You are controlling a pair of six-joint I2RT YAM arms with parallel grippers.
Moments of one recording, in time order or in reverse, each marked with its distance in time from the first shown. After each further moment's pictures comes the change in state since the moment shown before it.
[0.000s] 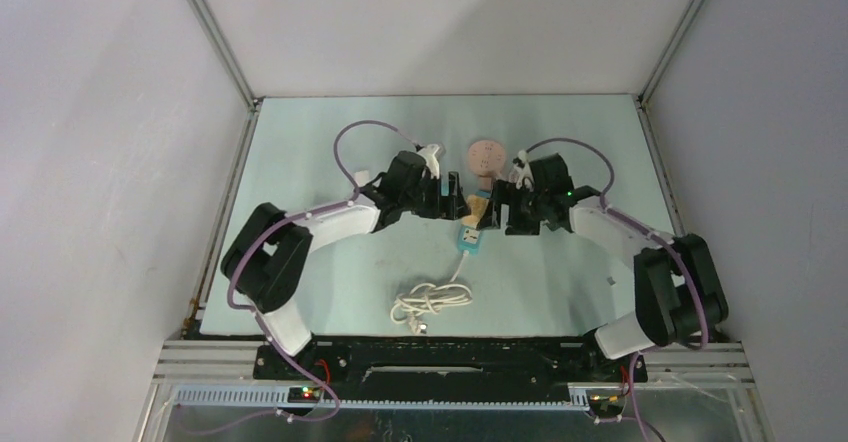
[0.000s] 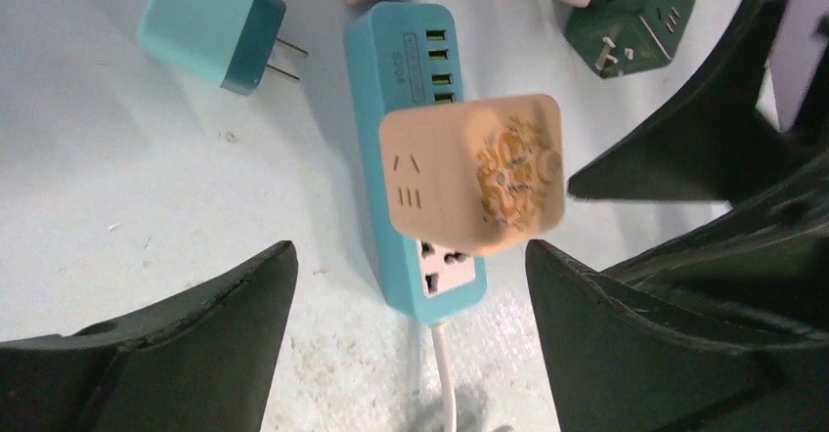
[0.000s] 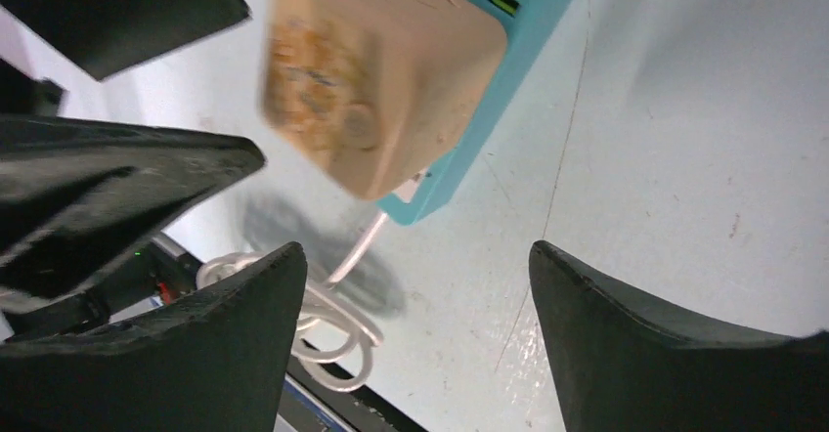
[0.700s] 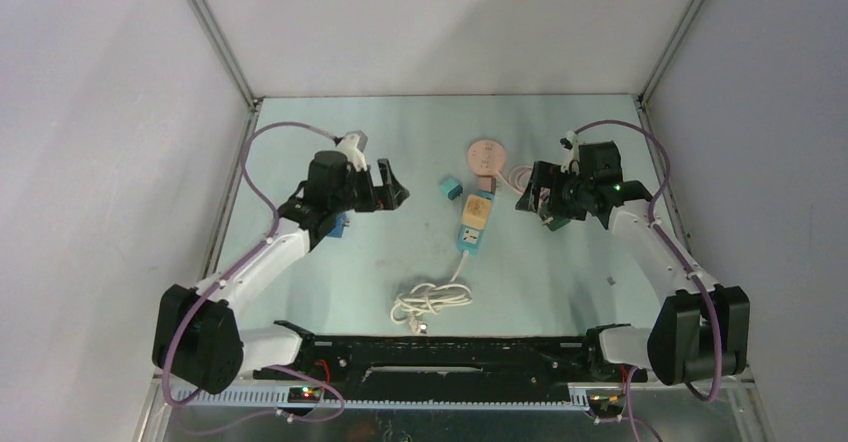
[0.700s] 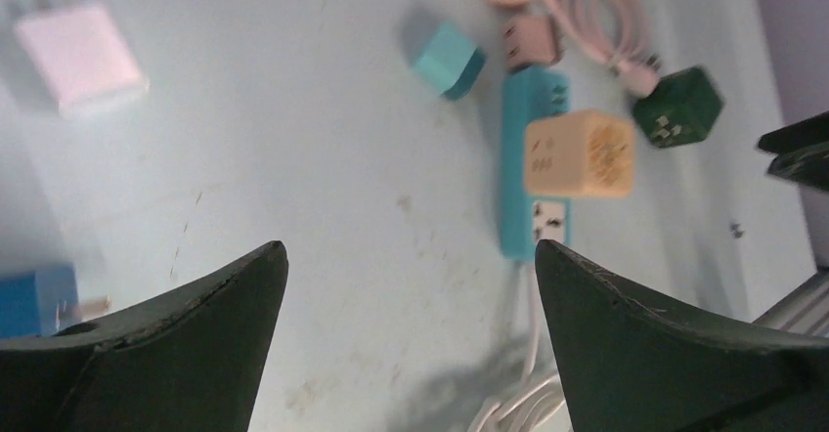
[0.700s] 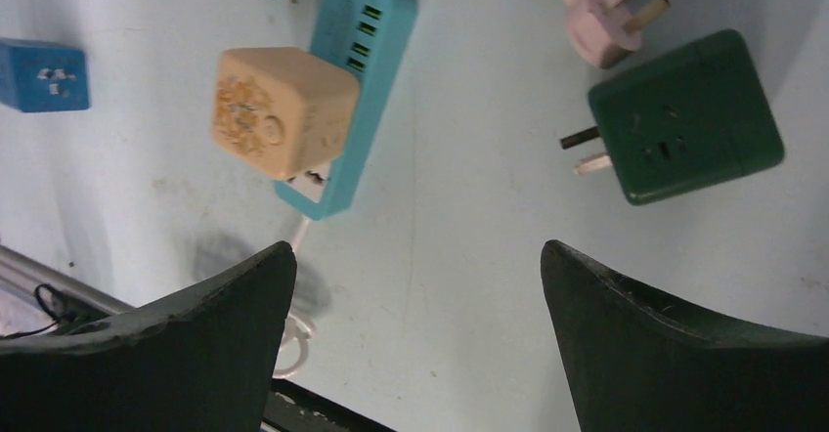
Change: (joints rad) left arm 0.259 -0.504 -0.172 -0.199 -0.055 0.093; right arm -0.218 -0.242 0.096 -0.243 0.078 -0.160
